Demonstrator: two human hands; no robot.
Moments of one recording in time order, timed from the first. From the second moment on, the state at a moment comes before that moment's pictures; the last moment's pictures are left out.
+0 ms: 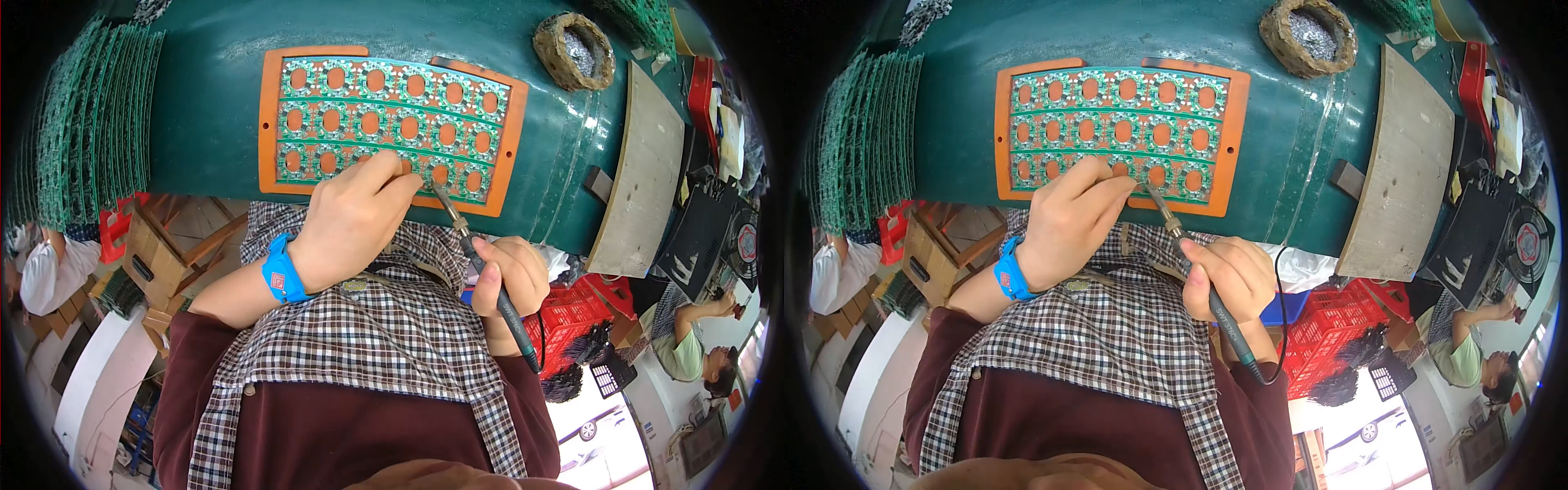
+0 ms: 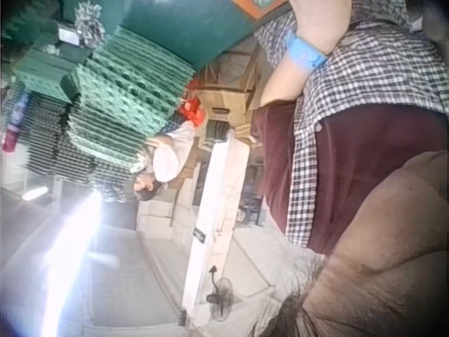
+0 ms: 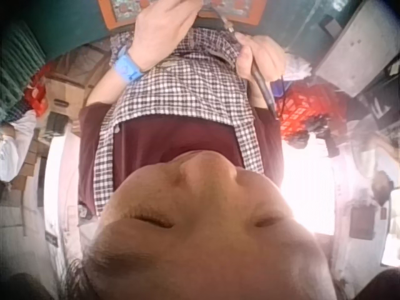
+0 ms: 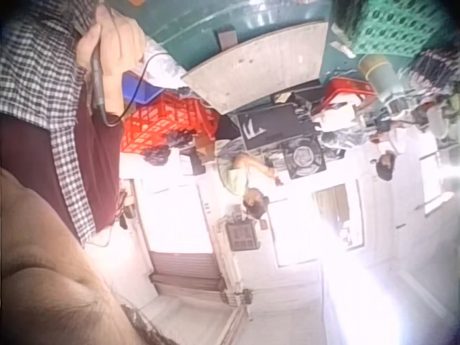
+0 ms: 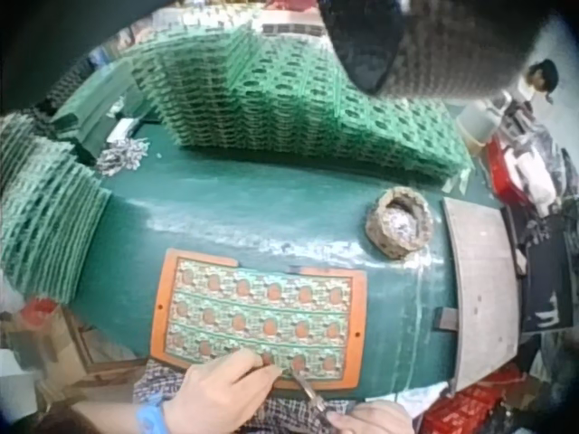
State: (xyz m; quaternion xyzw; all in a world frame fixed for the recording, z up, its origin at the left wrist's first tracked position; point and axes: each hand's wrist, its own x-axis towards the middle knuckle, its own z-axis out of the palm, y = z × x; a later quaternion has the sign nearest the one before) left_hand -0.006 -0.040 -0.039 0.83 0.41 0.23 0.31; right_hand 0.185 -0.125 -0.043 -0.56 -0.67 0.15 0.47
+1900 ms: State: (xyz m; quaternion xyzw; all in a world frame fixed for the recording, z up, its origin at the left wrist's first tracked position) left_hand 0.005 -0.004 -0.036 0.80 0.48 0.22 0.28; right_hand 0.179 -0.078 -0.033 -0.56 -0.68 0.17 0.45
